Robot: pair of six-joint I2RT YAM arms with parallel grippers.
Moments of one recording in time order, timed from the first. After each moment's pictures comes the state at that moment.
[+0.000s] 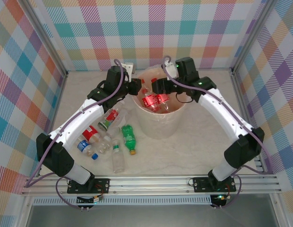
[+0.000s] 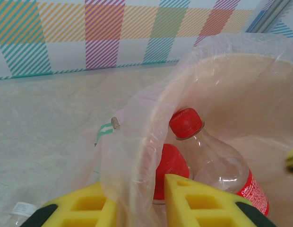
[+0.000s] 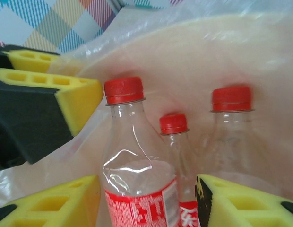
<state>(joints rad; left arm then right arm) -0.54 1.52 1.45 -0.41 -0.02 -0.29 0.53 1.62 1.65 -0.67 -0.39 0.23</state>
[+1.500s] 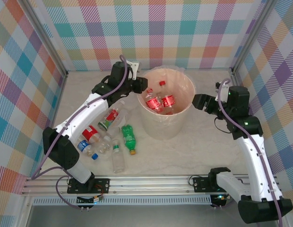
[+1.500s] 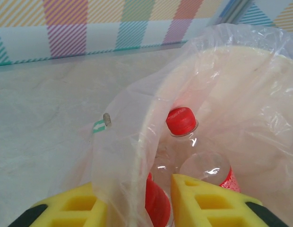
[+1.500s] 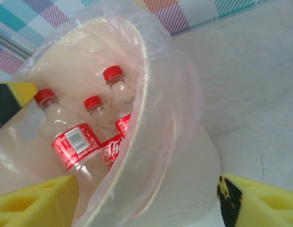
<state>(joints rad) -0.54 1.62 1.57 -0.47 0.13 -0.29 0.11 0.95 1.13 -0.71 -0.38 0.41</state>
